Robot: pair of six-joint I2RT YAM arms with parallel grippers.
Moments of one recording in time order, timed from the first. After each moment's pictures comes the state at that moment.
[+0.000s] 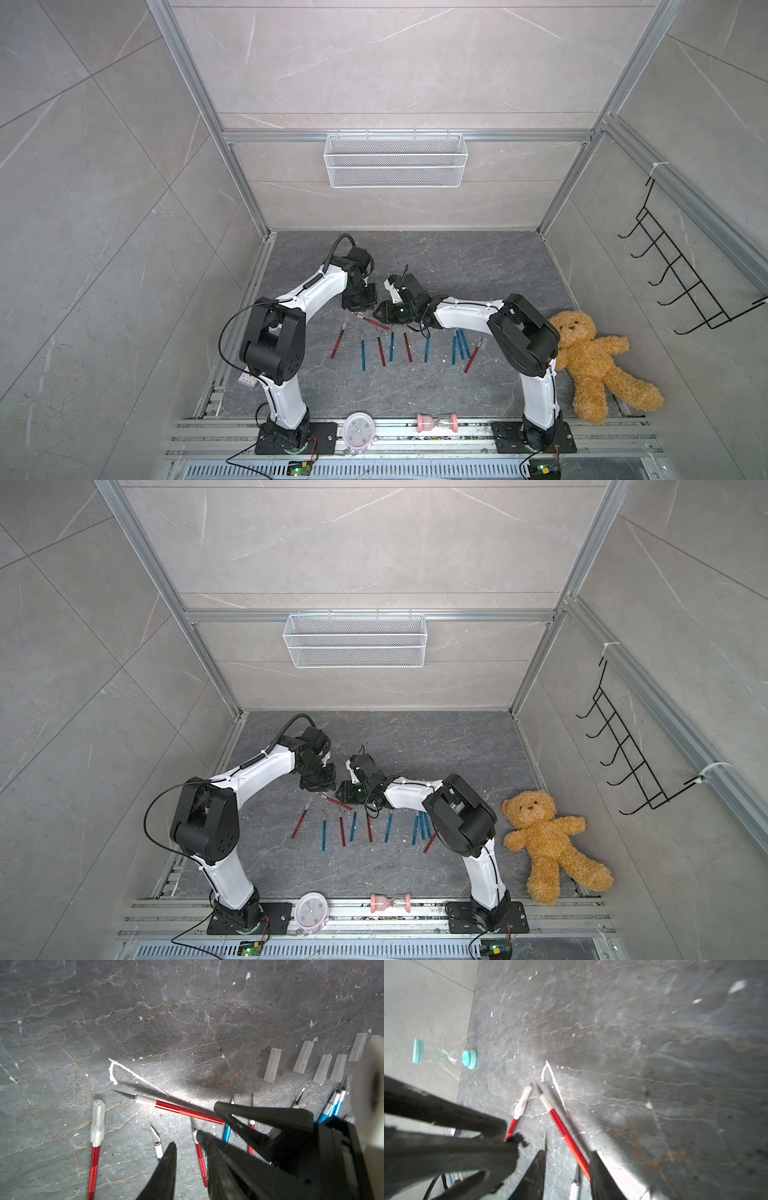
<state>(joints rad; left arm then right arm) -0.43 1.80 1.37 -0.92 0.21 -0.44 0.77 2.03 1.25 0.02 -0.30 0.69</state>
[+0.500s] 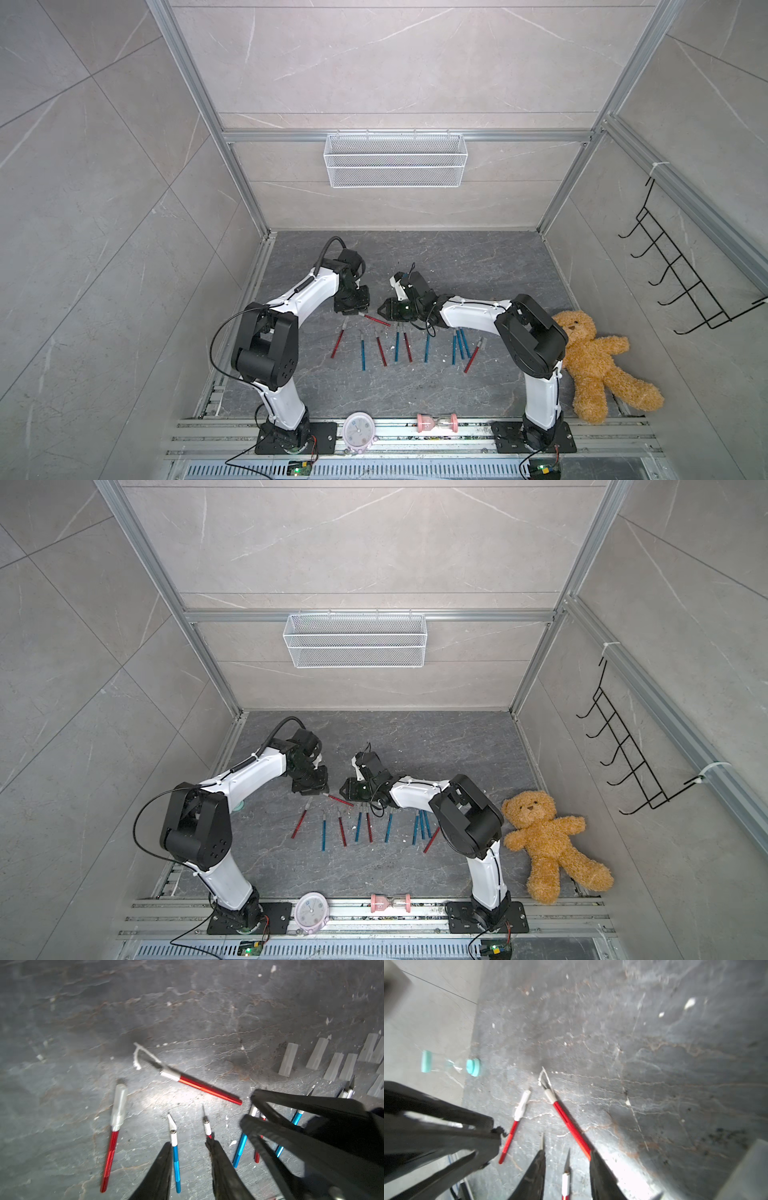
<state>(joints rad) -0.36 1.72 1.29 -0.93 0.20 -0.43 0.74 1.97 1.21 0.03 -0.30 0.70</state>
